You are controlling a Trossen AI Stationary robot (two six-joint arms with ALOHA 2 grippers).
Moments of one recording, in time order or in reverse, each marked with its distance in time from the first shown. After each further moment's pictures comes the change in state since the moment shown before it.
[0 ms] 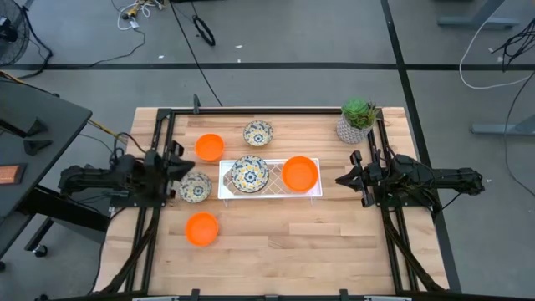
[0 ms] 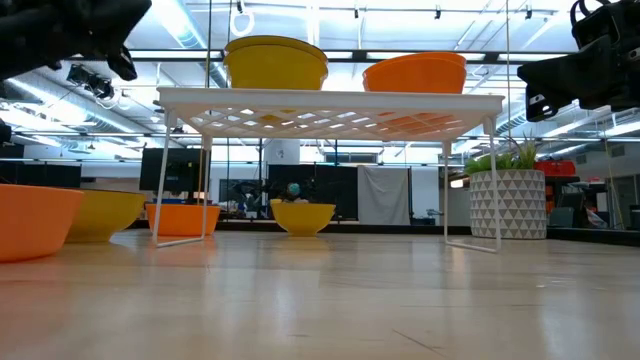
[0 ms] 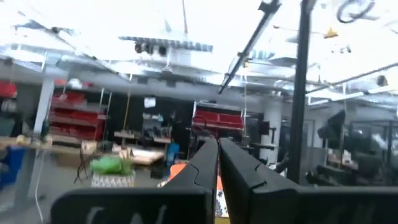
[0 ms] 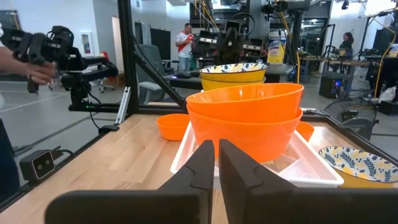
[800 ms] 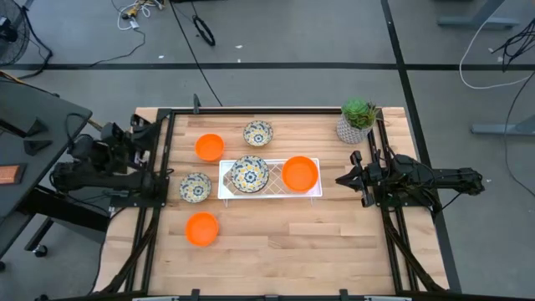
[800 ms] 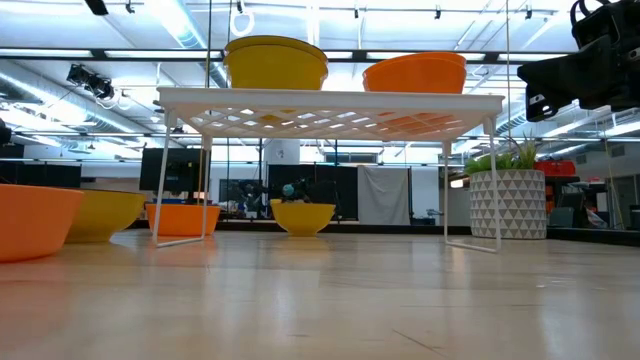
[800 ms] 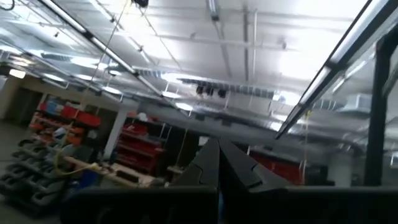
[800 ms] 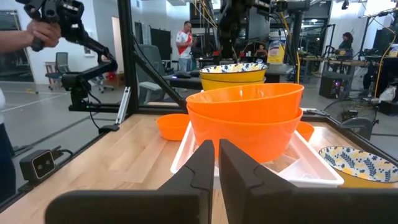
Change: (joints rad) left arm 0.000 0.096 0.466 -0.229 -0.300 0.028; right arm 0.000 0.000 0.000 0.000 0.000 0.000
